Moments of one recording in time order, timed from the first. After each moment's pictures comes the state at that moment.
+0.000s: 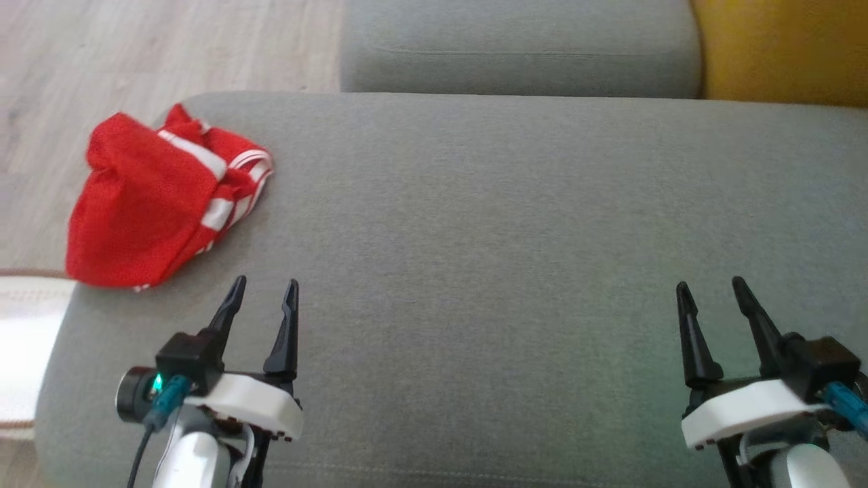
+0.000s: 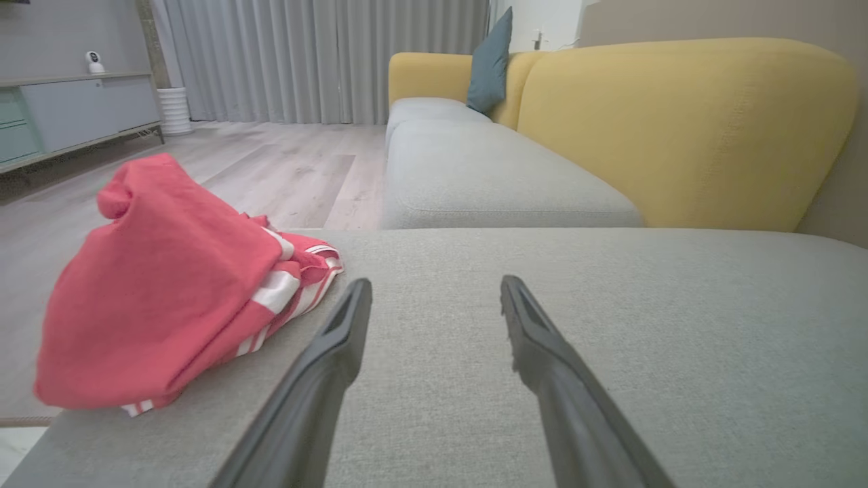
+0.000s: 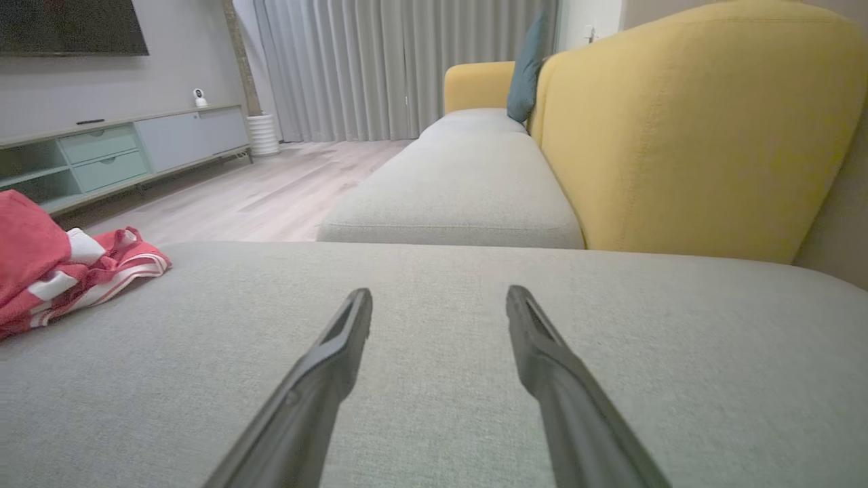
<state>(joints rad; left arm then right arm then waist) -0.07 0.08 -0.17 0.27 -0.13 -0.05 -0.25 0.06 -0.07 -0.01 0.07 0.11 0.13 -0.06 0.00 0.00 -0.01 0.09</state>
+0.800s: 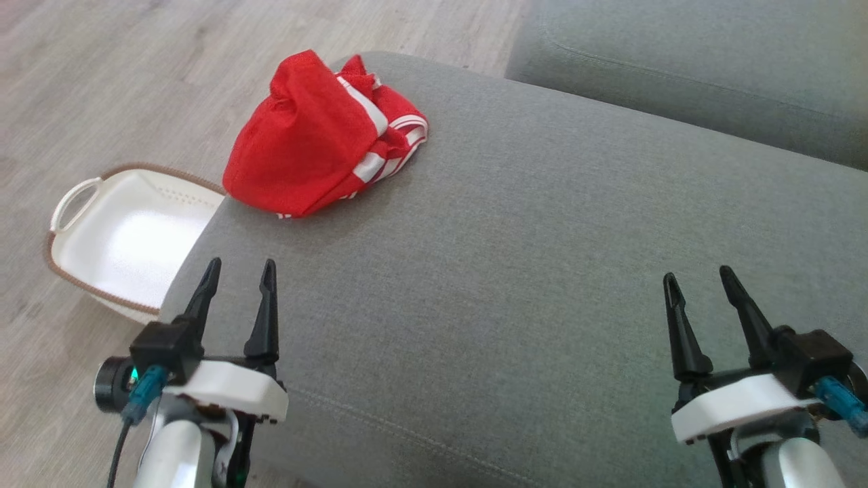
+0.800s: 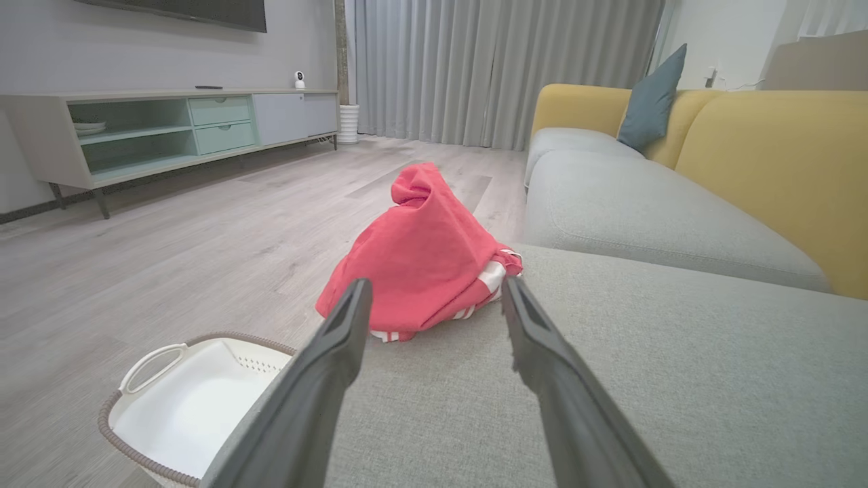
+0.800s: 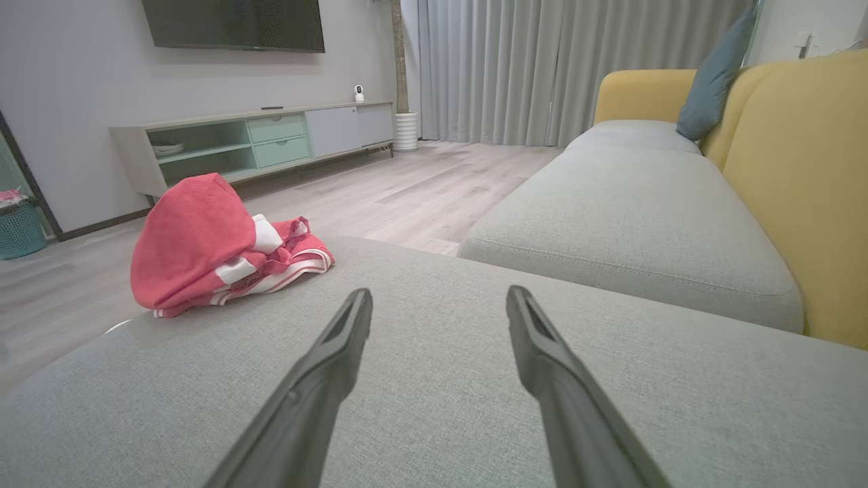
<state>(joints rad) -0.09 0.07 -0.11 0.24 -0.12 -0.05 -0.25 0.05 -0.07 0.02 0.03 0.11 0.13 -0.05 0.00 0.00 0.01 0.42</state>
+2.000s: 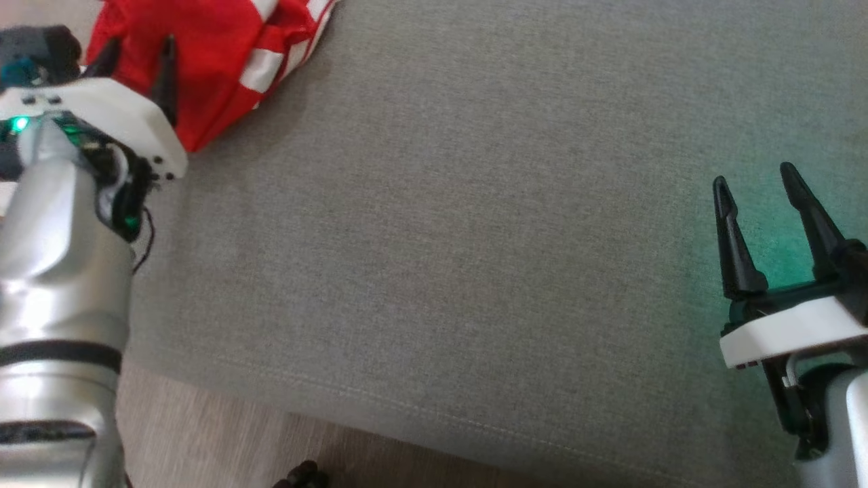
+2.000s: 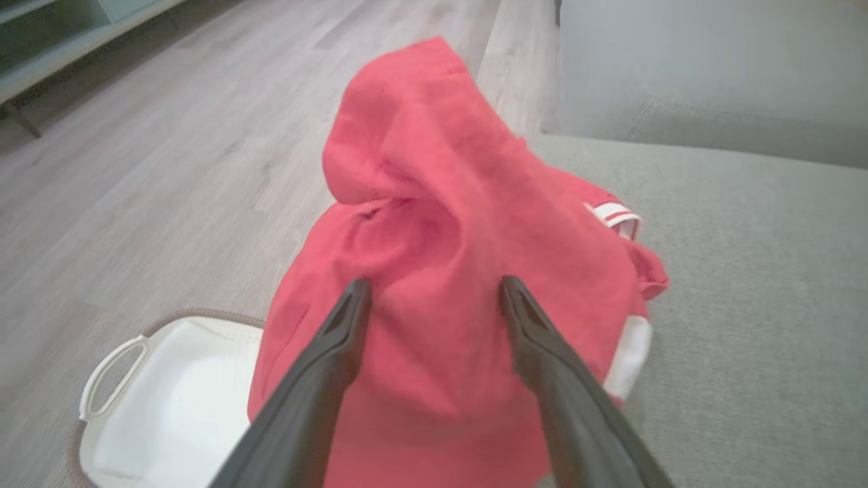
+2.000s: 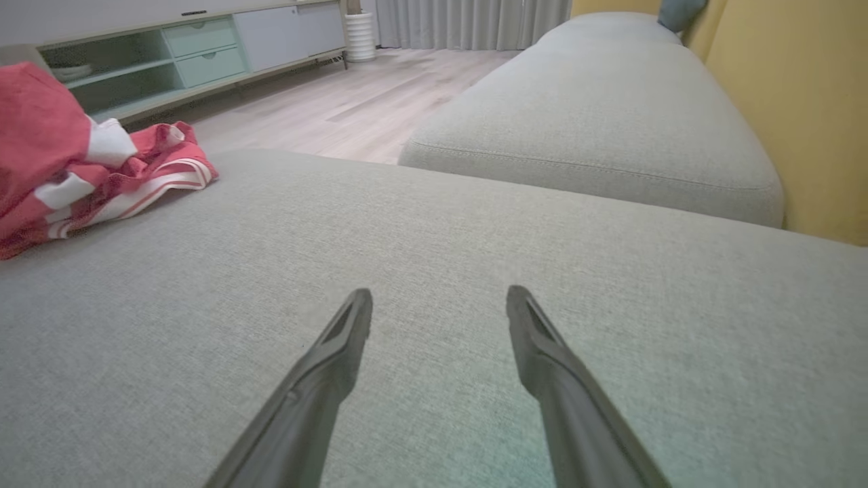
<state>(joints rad) -0.86 0.21 -0.12 0.87 -0.25 -0.12 -0.05 -0.07 -0.17 -0.01 -0.17 0.10 0.13 0.09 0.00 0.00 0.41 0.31</state>
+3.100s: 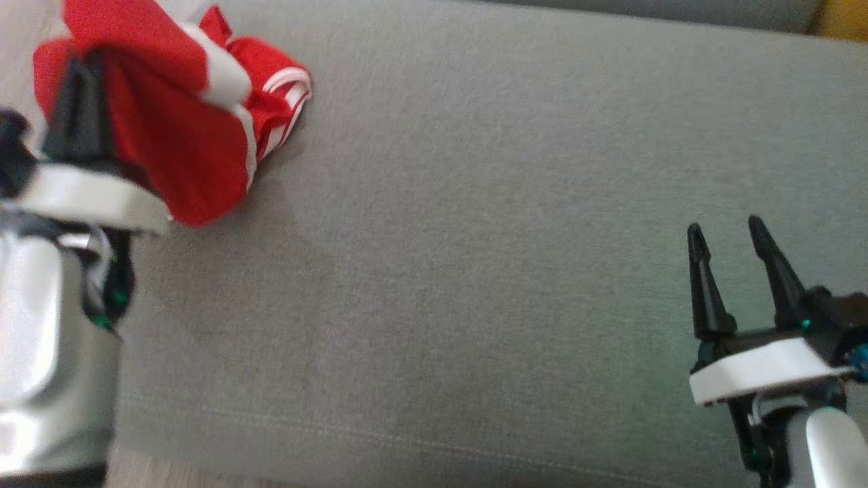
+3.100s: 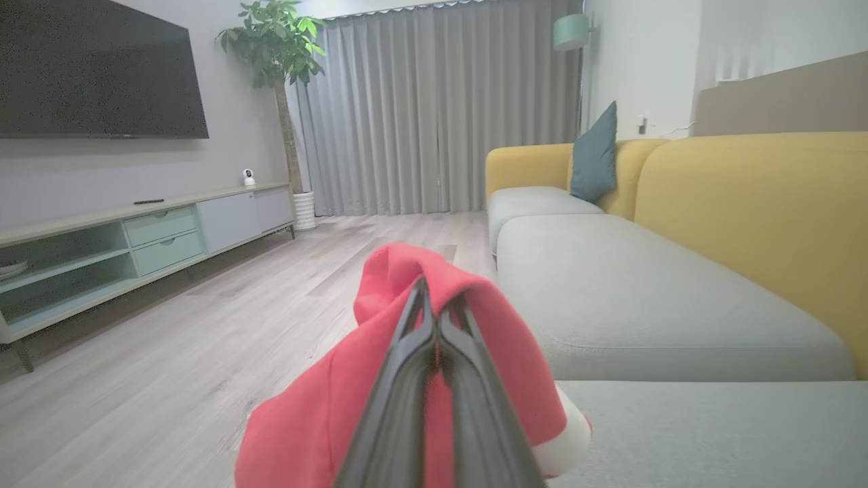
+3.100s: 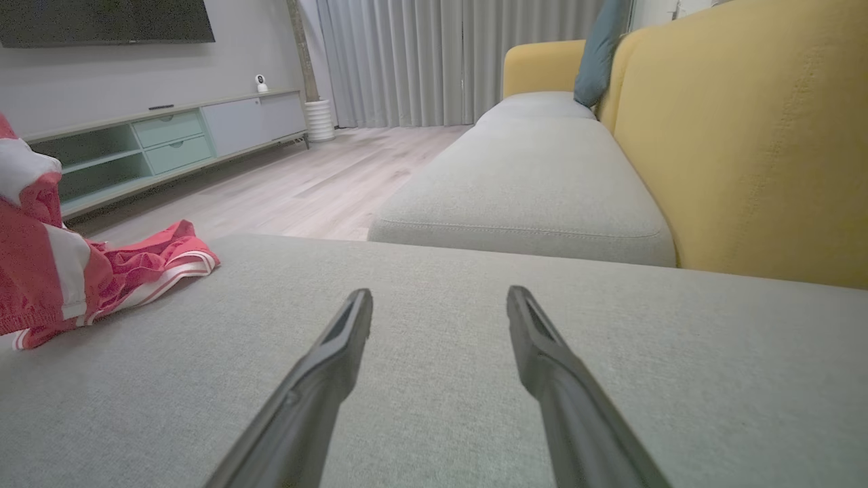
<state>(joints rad) -0.57 0.31 -0.12 0.37 -0.29 -0.04 -0.25 -0.01 -0.07 -0.01 -0.09 0.12 0.13 0.01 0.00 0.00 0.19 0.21</state>
